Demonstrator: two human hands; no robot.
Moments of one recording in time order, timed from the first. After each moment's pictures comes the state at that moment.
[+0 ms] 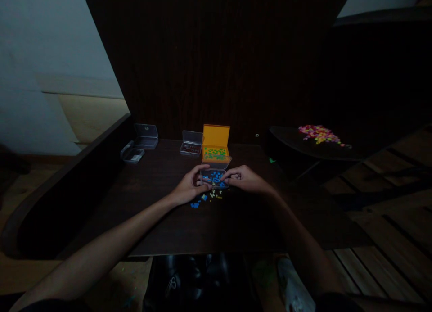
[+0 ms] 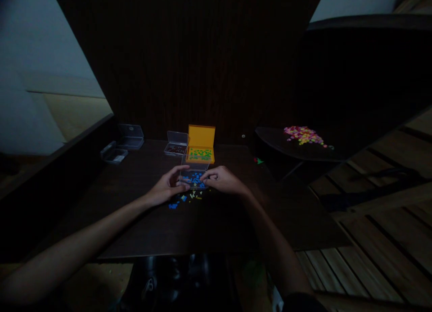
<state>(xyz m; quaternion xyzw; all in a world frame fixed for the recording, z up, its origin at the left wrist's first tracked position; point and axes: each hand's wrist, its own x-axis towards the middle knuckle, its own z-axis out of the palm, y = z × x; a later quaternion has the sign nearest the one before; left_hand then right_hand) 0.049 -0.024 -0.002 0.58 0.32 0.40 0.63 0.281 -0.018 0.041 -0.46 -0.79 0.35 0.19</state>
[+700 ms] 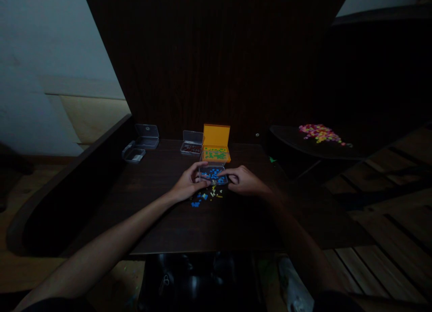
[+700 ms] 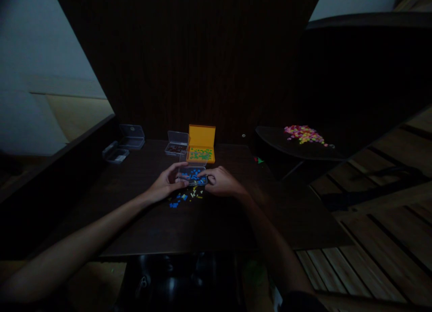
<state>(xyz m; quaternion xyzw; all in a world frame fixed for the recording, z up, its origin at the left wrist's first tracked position) 0.046 -0.018 -0.003 0.57 0.31 0.44 0.62 0.273 -0.025 0.044 -0.45 -0.85 0.22 0.15</state>
